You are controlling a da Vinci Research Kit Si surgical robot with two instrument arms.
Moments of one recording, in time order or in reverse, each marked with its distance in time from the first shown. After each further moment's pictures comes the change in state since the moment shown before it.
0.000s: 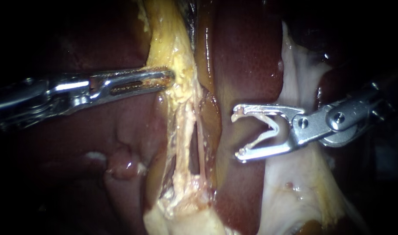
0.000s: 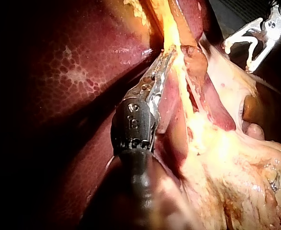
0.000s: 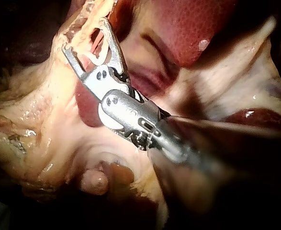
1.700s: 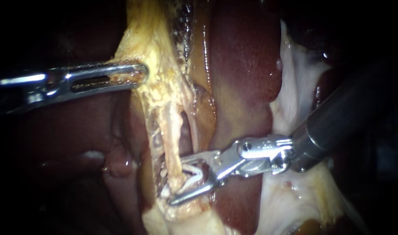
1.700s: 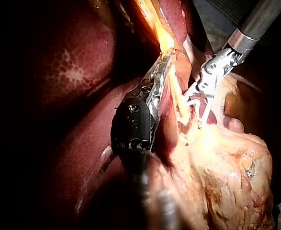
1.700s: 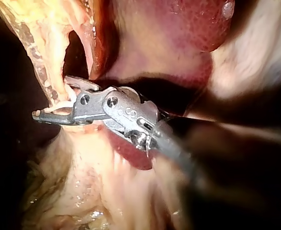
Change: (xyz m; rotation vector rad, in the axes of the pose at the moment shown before) right arm -0.009 -0.002 0.018 0.364 0.009 0.338; left arm -0.007 -0.005 -0.008 0.000 -0.041 0.000
